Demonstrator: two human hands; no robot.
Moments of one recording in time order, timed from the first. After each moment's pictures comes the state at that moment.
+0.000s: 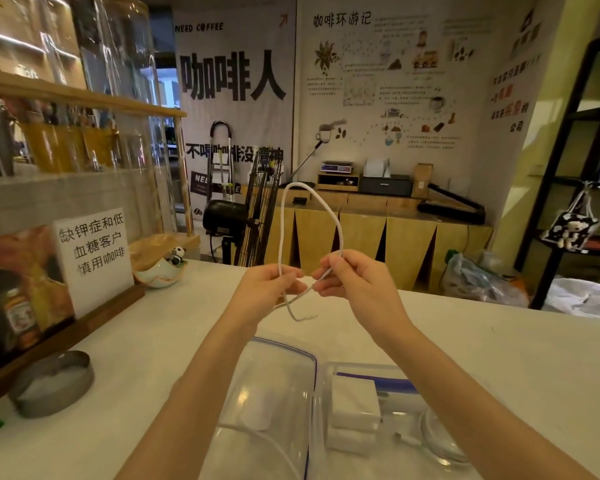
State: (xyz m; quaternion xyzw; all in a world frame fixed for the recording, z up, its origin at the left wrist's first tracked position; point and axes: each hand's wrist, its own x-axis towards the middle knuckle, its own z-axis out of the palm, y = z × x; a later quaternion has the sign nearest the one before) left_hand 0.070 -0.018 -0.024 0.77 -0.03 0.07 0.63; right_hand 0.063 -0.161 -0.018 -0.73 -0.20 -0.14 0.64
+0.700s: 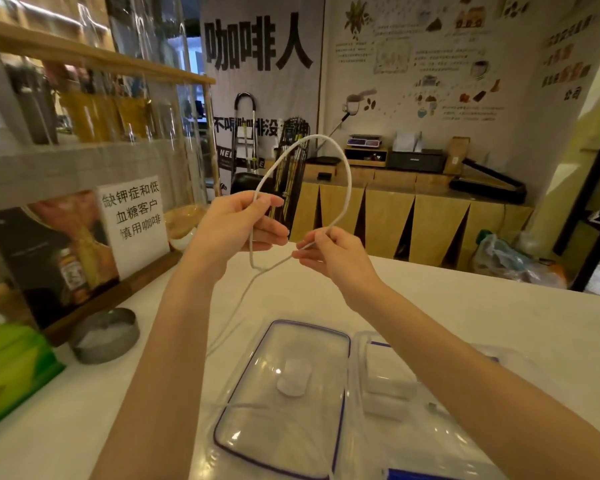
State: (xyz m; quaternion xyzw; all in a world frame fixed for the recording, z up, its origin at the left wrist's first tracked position) left_hand 0.040 0.045 0.014 0.76 -0.06 0.17 0.62; right_hand 0.080 -0.097 -0.027 -0.70 -0.13 0.00 0.71
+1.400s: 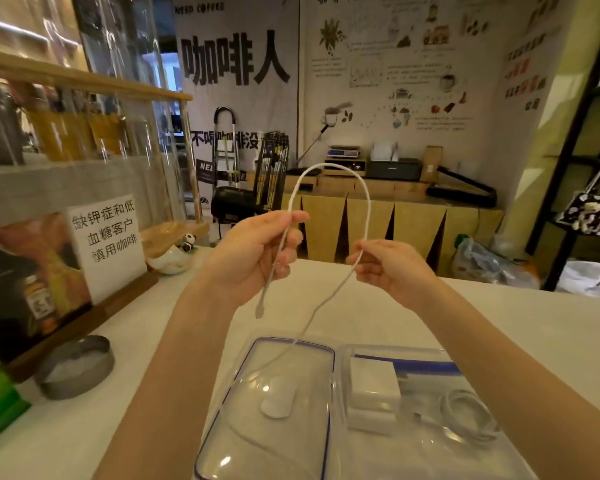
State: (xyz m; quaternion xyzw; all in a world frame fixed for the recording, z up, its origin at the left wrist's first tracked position) left_hand 0.041 0.009 0.017 0.57 -0.15 -0.05 0.80; right_hand 0.096 -0.182 -0.013 -0.68 0.01 0.01 0.73
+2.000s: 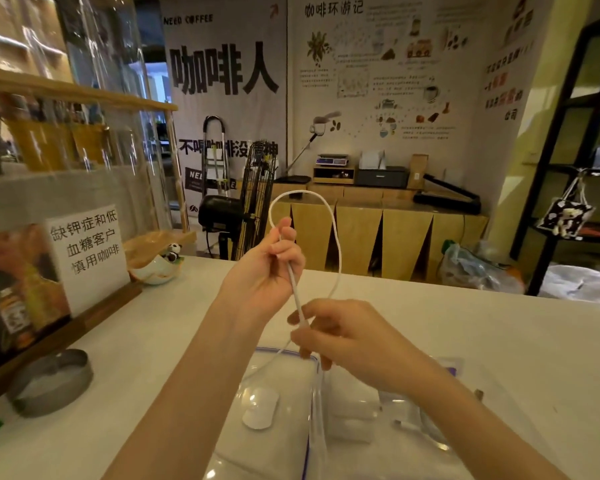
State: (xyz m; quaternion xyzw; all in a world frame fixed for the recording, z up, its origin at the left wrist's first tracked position) left_hand 0.048 -0.031 0.009 0.15 -0.05 -0.14 0.98; right_hand 0.002 -0.163 -0.022 -0.86 -0.27 0.03 0.42
